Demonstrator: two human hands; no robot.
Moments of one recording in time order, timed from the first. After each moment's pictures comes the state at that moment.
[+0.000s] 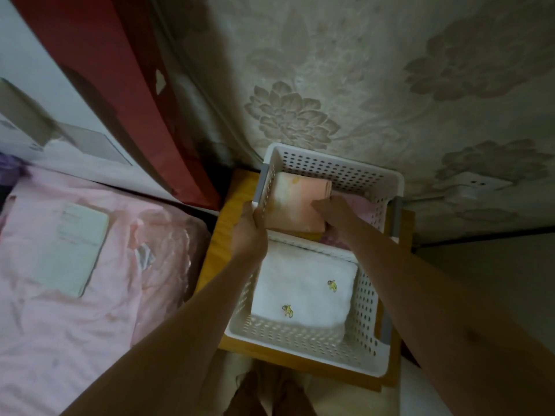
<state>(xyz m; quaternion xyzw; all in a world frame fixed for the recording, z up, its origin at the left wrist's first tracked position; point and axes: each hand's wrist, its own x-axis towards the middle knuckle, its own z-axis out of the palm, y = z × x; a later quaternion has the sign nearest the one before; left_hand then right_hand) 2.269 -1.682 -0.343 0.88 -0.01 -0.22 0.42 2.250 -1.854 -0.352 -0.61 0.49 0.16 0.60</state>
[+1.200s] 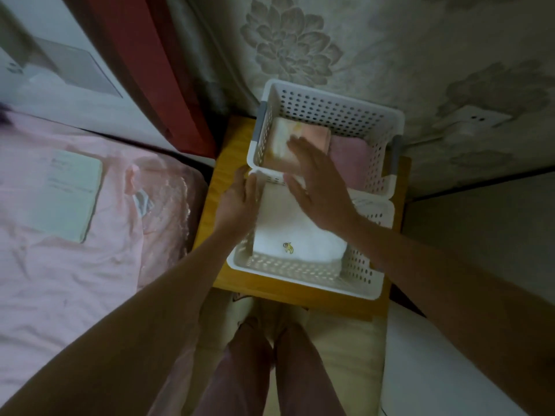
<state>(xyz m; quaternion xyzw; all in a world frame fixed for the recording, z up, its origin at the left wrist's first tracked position) 2.227 -1.636 -0.325 0.87 -0.07 -0.24 0.42 2.176 -1.793 -0.325 -0.96 0.04 -0.08 0.27</state>
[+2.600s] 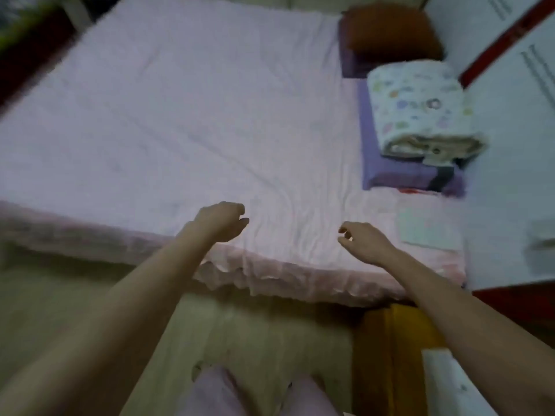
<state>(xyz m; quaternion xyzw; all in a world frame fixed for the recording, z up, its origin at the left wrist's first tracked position) 1.796 -1.171 -0.059 0.88 0.40 -0.20 0.17 2.040 -1.353 -0.096 -0.83 -0.49 0.26 -0.01</state>
